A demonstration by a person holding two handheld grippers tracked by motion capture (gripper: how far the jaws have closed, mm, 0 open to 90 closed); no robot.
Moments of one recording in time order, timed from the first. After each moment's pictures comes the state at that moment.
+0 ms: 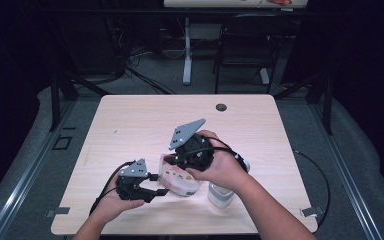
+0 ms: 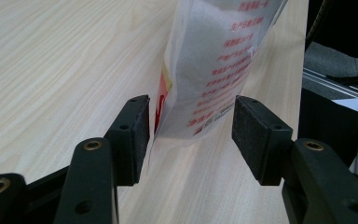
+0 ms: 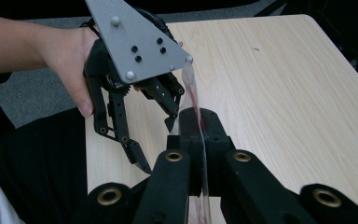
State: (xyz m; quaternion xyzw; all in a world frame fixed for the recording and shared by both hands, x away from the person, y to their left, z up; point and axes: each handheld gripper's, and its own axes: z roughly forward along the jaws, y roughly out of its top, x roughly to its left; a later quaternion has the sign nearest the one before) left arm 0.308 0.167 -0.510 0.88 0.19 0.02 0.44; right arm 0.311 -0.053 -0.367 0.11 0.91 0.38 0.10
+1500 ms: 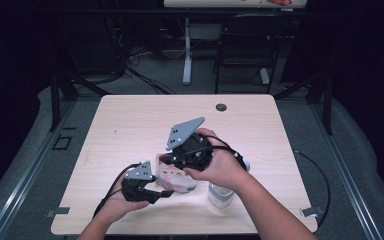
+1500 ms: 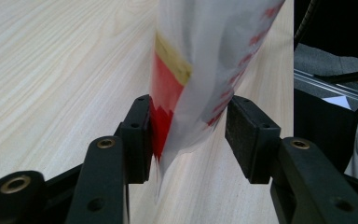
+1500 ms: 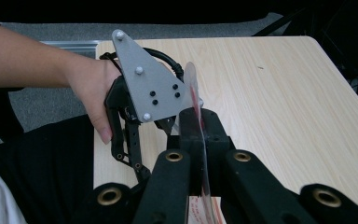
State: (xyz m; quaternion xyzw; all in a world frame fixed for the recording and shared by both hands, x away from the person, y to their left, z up) left arm 0.310 0.158 -0.522 0.88 0.16 0.01 0.45; right arm 0.303 -0.049 -0.352 0.08 0.91 0.40 0.10
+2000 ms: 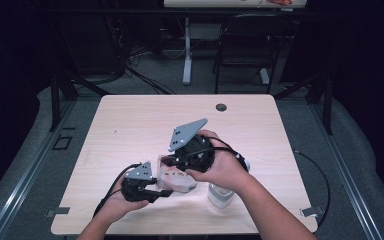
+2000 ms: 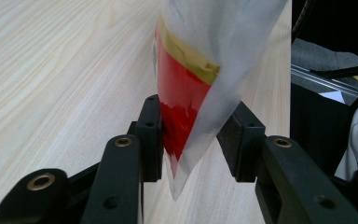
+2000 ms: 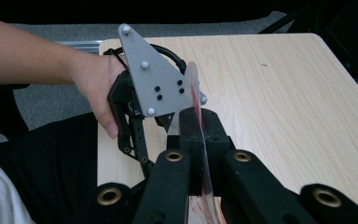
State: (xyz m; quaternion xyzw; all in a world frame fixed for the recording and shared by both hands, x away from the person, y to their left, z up) left arm 0.310 0.159 -0.521 0.88 0.17 0.00 0.44; right arm 0.303 -0.055 -0.356 0.08 0.91 0.40 0.10
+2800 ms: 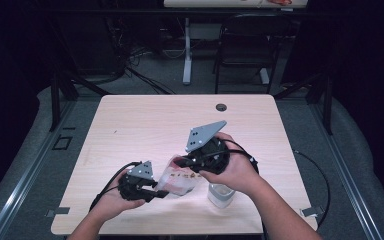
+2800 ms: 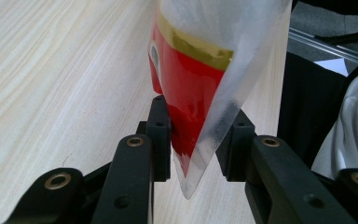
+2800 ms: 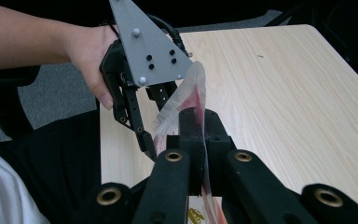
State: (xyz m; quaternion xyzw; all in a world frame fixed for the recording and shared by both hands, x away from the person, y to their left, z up) left arm 0.308 0.157 -0.499 0.91 0.16 -0.01 0.37; right arm 0.302 -0.086 -0.364 0.10 0.90 0.42 0.09
